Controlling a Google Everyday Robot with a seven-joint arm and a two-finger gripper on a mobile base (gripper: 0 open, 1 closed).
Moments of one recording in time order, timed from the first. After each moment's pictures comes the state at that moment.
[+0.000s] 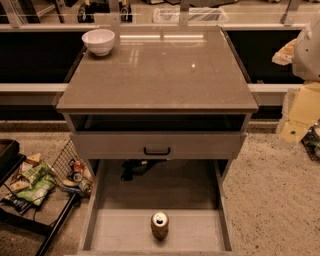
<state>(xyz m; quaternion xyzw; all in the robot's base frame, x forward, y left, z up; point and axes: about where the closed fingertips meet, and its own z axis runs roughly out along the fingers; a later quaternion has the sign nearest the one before) 0.438 -0.217 0.976 -0.60 0.78 -0.03 0.16</state>
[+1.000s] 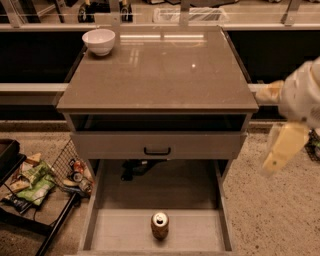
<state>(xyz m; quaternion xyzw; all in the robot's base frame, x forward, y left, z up) 0.436 -0.212 0.905 -0.60 0.77 0.05 0.20</state>
